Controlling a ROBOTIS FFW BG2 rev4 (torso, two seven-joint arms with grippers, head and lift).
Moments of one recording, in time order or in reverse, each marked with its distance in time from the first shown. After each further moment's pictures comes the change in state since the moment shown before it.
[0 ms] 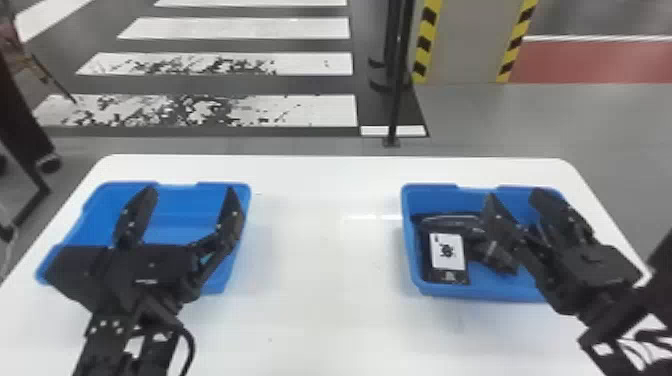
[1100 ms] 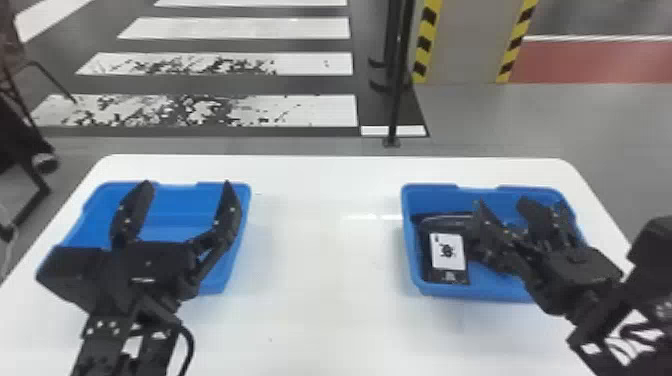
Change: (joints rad) left arm 0.000 -0.003 0.001 0.000 -0.001 -0.032 0.000; right arm -0.034 0.004 0.010 0.025 -0.017 0.078 0.008
